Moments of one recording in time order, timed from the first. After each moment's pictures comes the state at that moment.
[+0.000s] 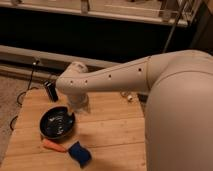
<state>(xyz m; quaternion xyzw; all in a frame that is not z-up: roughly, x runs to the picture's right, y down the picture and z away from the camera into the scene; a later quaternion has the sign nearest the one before) -0.133 0.106 0.715 -0.24 0.17 0.64 0.71</state>
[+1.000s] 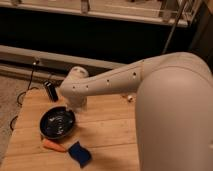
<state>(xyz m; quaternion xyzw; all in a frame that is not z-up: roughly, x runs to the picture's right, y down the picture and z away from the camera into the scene) -0.164 0.104 0.771 -0.23 0.11 0.68 0.68</state>
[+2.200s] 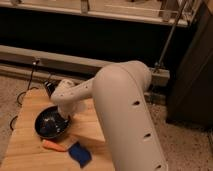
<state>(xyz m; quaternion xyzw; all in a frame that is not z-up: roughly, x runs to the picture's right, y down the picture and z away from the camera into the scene) -0.234 0.155 0.858 -0.27 0.12 0.58 0.76</state>
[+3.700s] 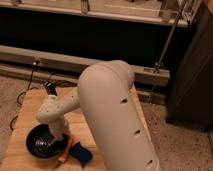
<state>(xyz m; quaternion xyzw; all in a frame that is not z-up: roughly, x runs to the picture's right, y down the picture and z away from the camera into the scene) -0.222 0.263 0.807 -0.31 0.20 0.45 0.81</state>
